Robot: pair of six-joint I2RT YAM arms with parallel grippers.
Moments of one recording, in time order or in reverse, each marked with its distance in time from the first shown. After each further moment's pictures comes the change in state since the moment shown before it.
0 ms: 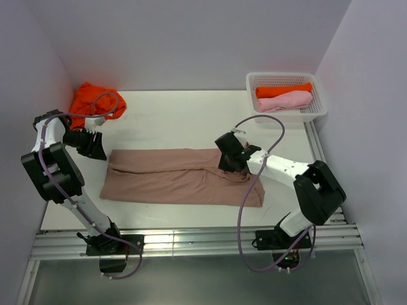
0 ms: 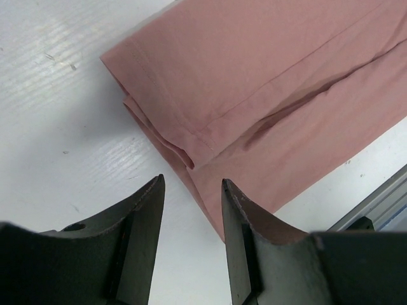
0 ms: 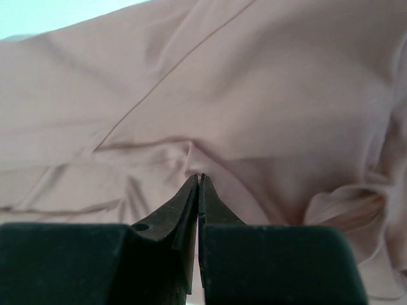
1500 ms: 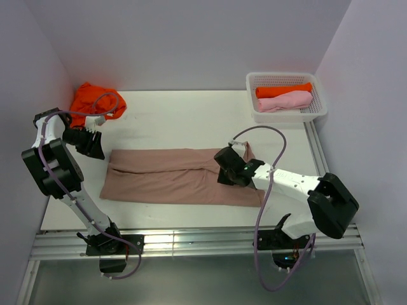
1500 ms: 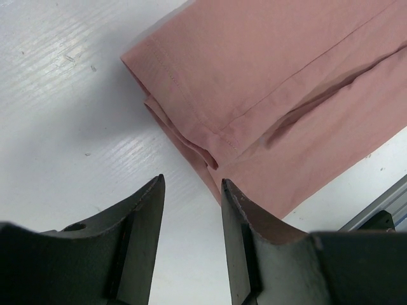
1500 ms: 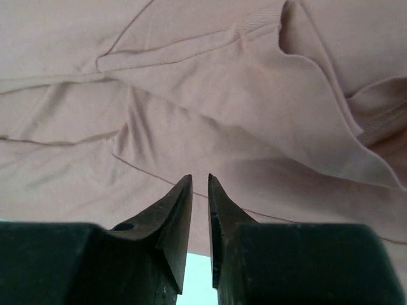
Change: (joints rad) left arm 0.000 0.065 0.063 -0.023 -0.037 0.044; right arm 0.133 -0.164 -0.147 0.019 -0.017 0.067
